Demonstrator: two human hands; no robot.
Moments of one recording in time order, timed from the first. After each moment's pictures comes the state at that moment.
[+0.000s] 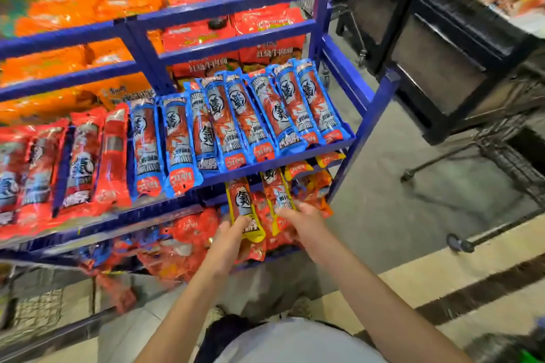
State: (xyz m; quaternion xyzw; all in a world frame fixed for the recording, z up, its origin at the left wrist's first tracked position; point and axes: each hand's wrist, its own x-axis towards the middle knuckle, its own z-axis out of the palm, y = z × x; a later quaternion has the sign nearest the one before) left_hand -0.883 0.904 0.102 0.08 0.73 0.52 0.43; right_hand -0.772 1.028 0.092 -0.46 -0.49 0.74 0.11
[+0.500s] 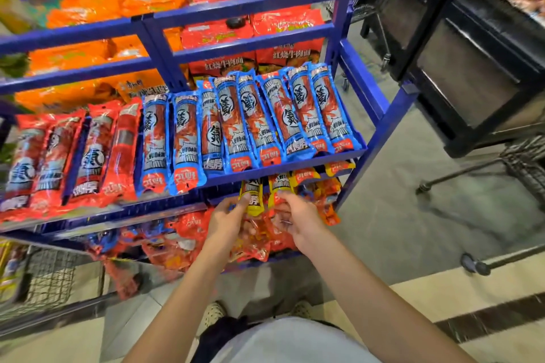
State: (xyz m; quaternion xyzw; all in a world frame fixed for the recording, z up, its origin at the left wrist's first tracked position) left_hand -0.900 0.935 0.108 0.01 0.75 0.56 0.35; right_hand -0.813 1.052 0.086 -0.51 -0.32 0.79 0.11
